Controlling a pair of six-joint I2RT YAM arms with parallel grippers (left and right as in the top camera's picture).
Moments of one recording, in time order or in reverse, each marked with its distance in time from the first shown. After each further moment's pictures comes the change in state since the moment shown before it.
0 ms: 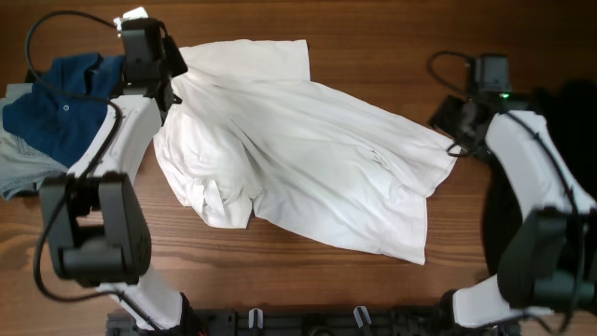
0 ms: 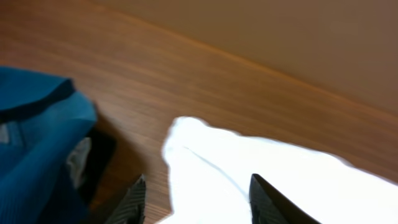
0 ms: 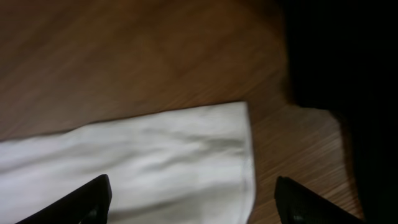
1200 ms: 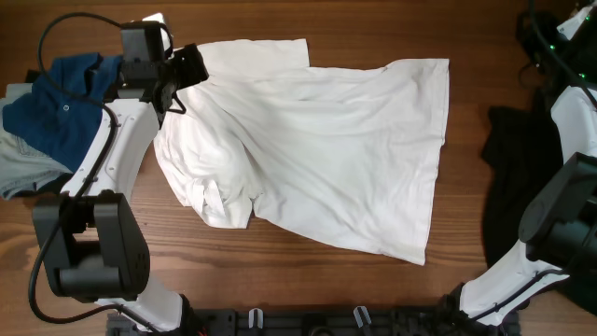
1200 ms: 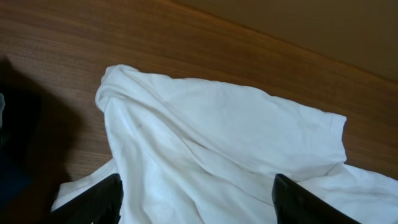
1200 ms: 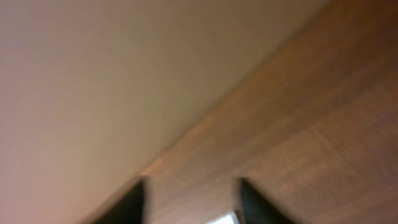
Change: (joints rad) left arm -0.015 -0.092 0.000 -0.201 0.247 -0.001; right arm -0.319 0.254 0.278 0.753 -0.513 -0.004
